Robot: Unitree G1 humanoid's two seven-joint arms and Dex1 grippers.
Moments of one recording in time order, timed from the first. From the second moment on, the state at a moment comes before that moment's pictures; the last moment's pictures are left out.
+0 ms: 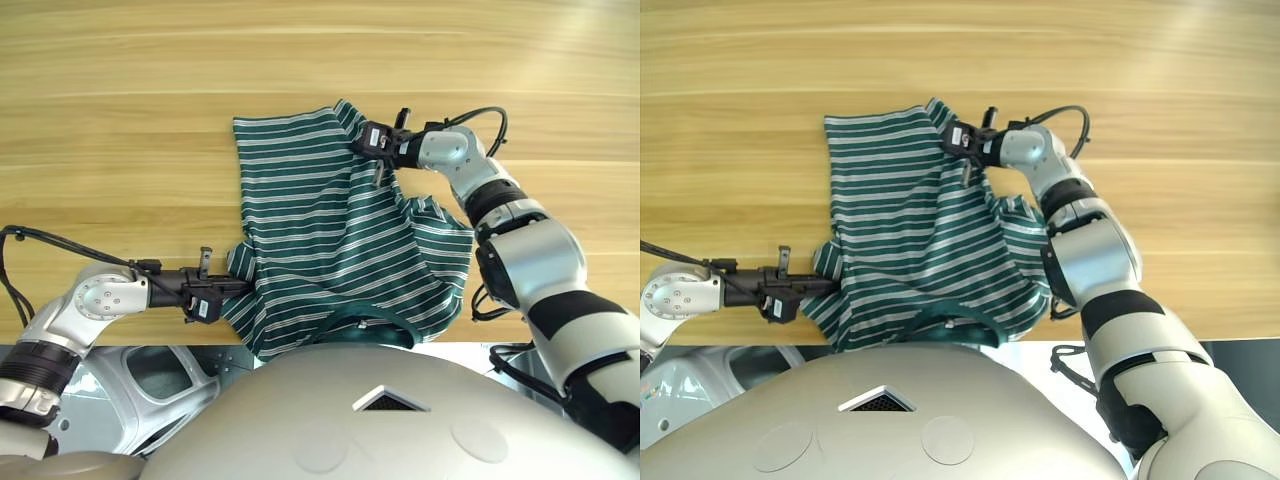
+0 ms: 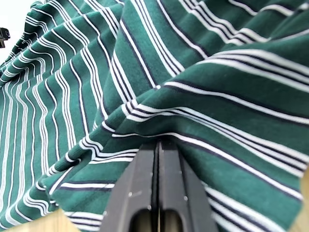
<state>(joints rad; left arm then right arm) 0.23 1.00 -0.35 0.19 0.13 -0.86 -0.88 -0.77 -0.20 0.33 1.29 -0.35 -0.50 0.63</state>
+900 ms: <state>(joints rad) 0.04 0.94 -0.36 0.42 0.29 -0.89 -0.67 -0.79 -0.29 0.16 1.36 -0.34 -0.19 0.27</state>
